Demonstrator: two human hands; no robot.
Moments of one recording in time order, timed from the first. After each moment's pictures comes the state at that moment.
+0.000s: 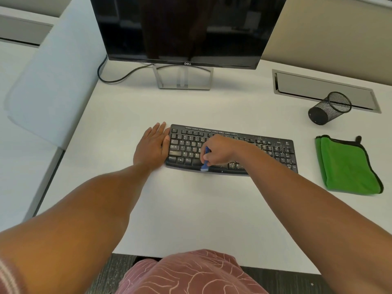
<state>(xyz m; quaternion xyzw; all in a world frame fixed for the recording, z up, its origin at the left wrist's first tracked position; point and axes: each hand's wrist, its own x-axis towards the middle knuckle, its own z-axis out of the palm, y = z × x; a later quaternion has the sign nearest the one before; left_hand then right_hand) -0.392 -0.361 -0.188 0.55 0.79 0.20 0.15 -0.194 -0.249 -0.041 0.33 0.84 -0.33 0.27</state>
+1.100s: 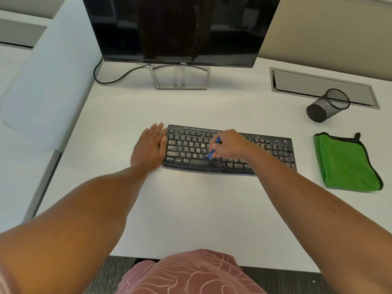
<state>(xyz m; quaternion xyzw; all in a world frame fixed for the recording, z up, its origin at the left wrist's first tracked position) -0.392 -0.361 -0.186 0.56 0.80 0.19 0.14 -0.169 -0.232 -0.049 0.47 0.77 -0.41 0.15</state>
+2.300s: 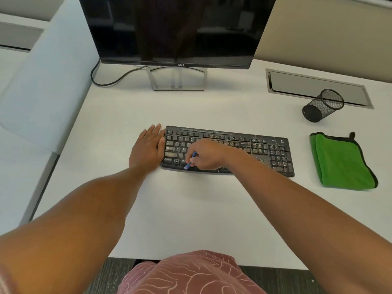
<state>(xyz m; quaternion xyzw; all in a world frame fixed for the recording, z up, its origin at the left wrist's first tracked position) -0.392 -0.361 -0.186 0.56 0.80 0.19 0.14 -0.201 -0.265 -0.044 0.28 0.87 -0.34 0.22</state>
